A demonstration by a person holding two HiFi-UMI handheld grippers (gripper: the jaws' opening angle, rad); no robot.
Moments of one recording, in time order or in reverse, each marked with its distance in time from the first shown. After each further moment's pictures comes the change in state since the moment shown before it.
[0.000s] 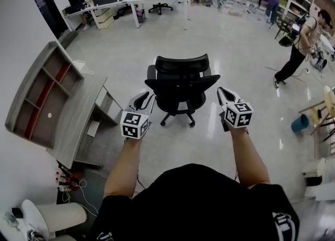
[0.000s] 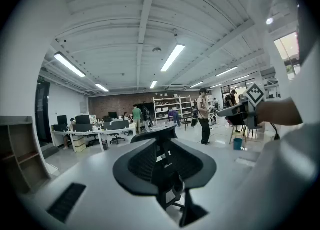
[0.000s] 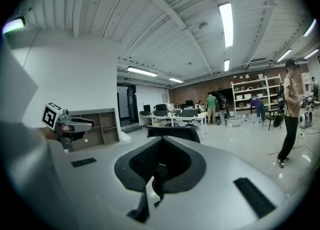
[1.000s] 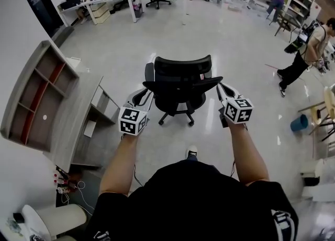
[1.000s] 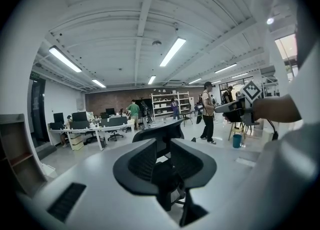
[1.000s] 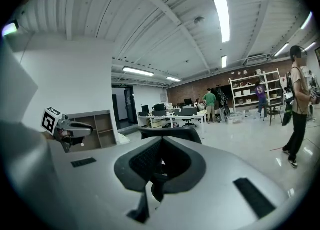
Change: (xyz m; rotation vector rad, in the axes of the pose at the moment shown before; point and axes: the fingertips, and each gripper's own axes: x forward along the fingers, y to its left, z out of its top) left arm 0.057 0.046 -0.017 0.006 0.044 -0.028; right arm 0.075 -0.025 0.001 0.045 0.002 0.002
